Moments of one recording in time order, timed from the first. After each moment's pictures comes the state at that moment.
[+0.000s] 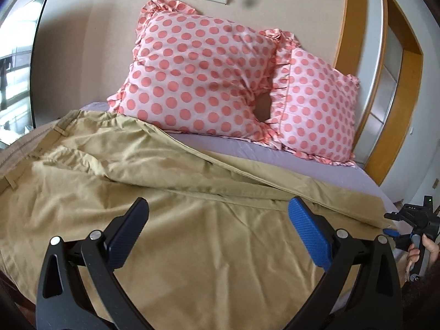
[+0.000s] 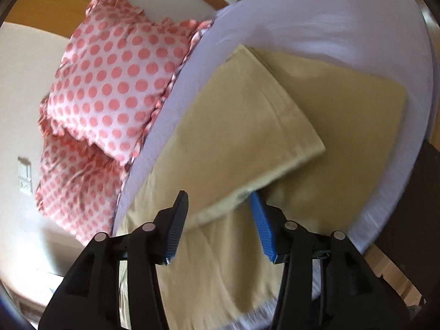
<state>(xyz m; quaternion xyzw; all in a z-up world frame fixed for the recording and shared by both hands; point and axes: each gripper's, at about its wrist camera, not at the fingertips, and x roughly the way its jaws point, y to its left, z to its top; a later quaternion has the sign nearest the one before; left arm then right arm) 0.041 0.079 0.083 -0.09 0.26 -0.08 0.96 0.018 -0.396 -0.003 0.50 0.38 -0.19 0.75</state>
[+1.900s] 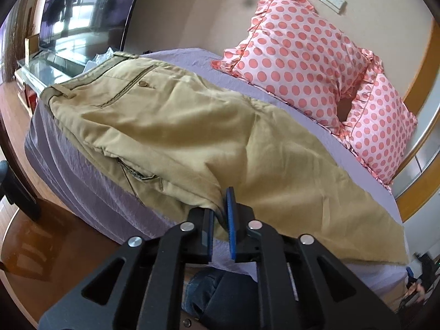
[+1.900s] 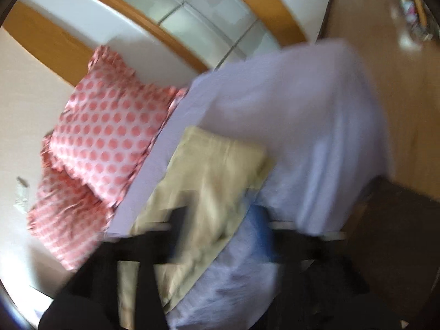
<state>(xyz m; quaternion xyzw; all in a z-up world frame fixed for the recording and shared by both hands) -0.067 0.223 0.019 -0.22 0.33 0.07 0.91 -0.097 -0.430 0.032 0.43 0.27 -0.29 0.81</state>
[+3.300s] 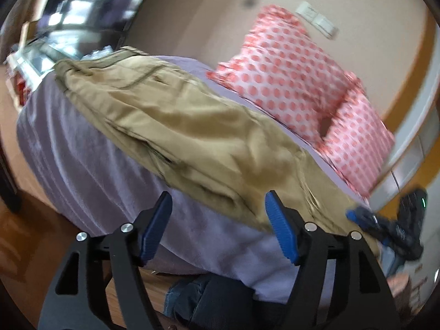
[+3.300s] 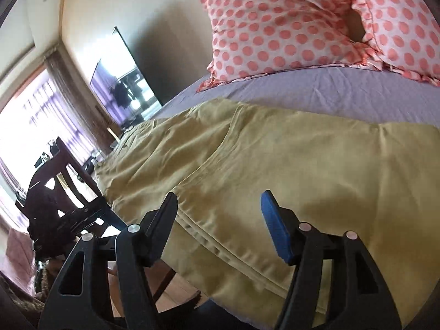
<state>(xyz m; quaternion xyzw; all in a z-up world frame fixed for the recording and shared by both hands) -0.094 0.253 -0.005 -0.30 0.27 0.03 0.92 0.044 -0.105 0.067 0.16 0.45 0.31 0.82</state>
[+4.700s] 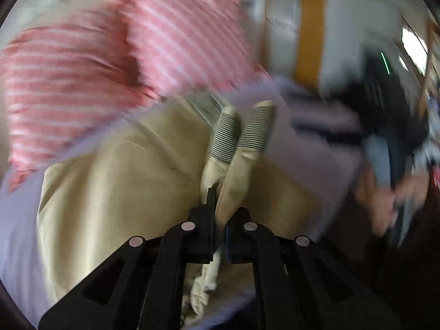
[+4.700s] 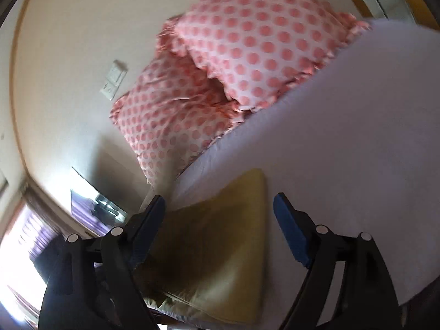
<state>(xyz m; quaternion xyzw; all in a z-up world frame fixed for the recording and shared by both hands) 0.010 -0.063 0.055 0.13 0.33 -0.31 0.88 0.038 -0.346 0.078 0.41 0.39 0.12 0.82</state>
